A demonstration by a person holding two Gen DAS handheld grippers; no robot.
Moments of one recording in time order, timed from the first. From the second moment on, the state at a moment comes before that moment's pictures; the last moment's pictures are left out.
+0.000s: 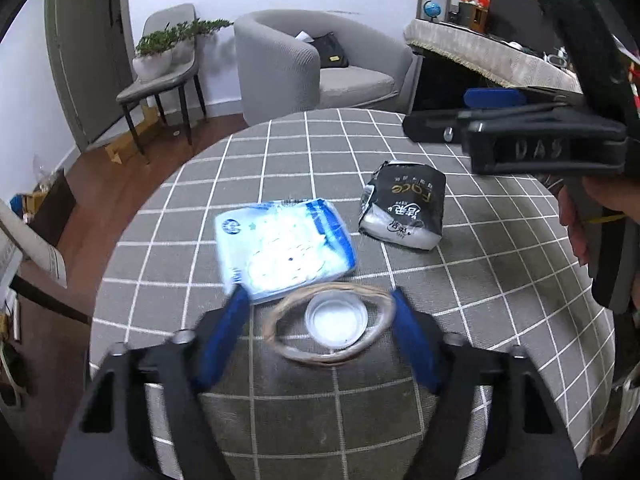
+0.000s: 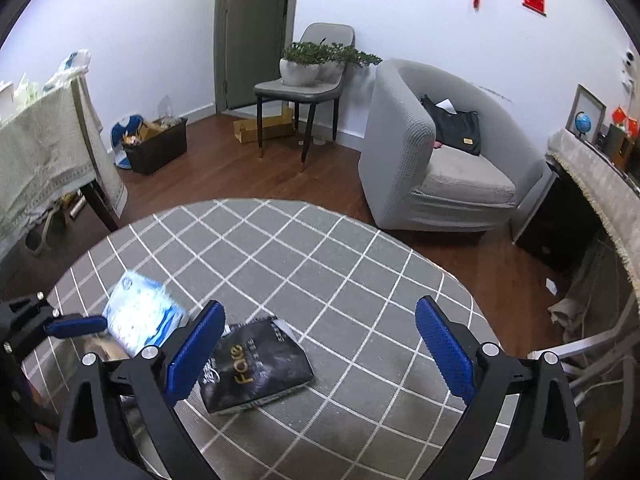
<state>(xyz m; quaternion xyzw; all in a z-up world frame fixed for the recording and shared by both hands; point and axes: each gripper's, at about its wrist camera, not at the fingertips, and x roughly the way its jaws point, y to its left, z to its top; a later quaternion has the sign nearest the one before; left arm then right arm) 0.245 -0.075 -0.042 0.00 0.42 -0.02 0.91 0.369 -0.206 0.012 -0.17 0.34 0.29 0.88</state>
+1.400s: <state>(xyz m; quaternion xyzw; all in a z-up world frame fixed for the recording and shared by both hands) 0.186 0.005 0.015 -0.05 0.34 -0.05 0.94 0.354 -0.187 -0.035 -0.15 0.42 0.31 0.84</state>
